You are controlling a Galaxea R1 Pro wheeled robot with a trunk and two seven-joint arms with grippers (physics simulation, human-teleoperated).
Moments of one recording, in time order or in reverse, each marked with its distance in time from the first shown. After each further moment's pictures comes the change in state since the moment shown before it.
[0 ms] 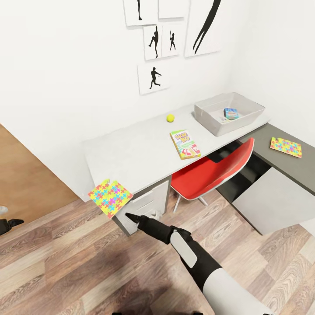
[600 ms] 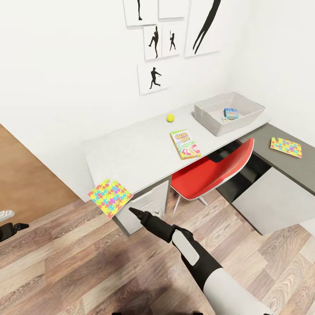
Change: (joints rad) left arm 0.000 0.001 -0.038 0.064 0.002 -0.005 -0.001; right arm 0.000 0.000 -0.029 0.009 -0.101 -0.009 0.006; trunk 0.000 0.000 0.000
